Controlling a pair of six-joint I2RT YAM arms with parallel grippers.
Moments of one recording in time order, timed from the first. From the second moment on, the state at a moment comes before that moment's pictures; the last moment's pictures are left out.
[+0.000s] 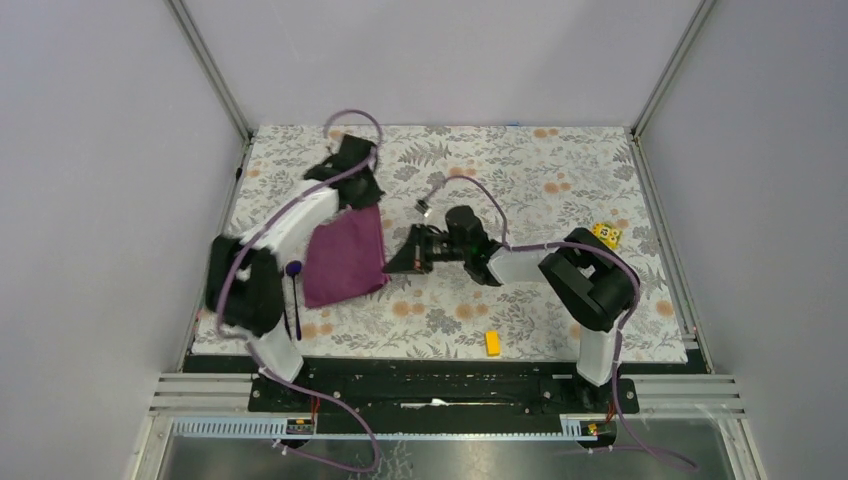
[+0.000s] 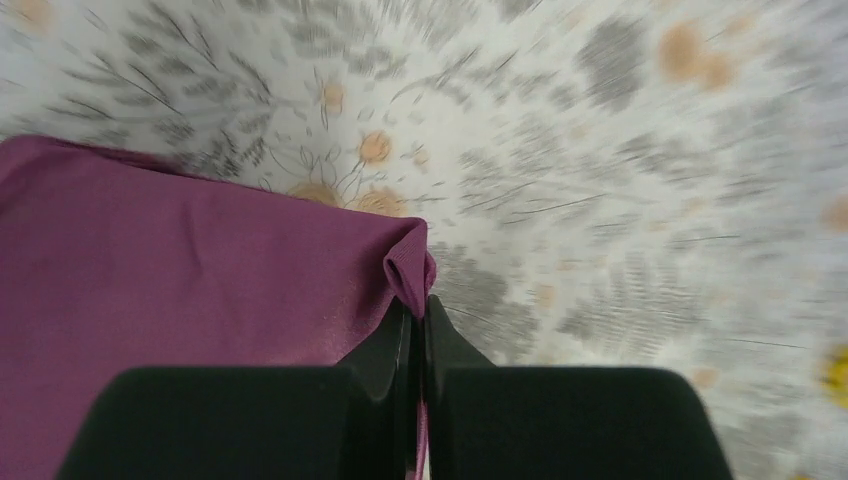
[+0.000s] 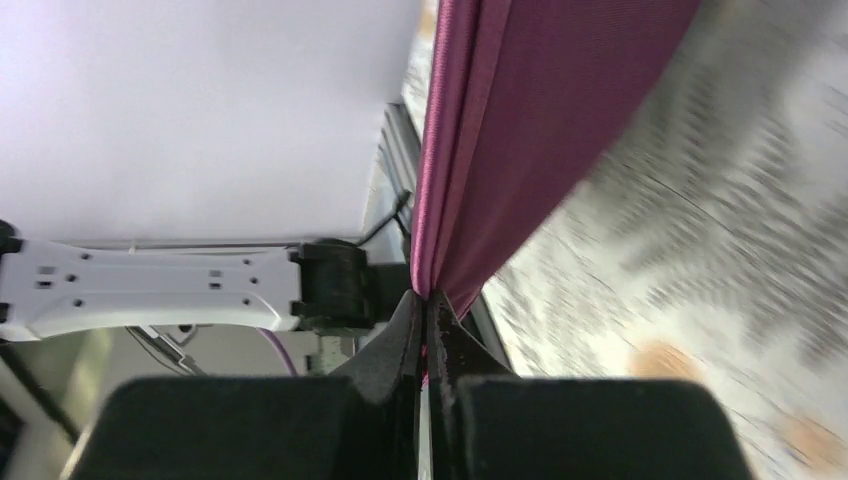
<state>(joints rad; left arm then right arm) -0.33 1.59 1.38 -0.56 -0.13 -0.74 0.81 1.85 1.00 0.62 -0.67 1.07</state>
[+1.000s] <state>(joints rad) -0.54 2.02 1.60 -0.44 0.07 -0.65 0.54 1.72 0.70 0.07 -0.67 0.65</state>
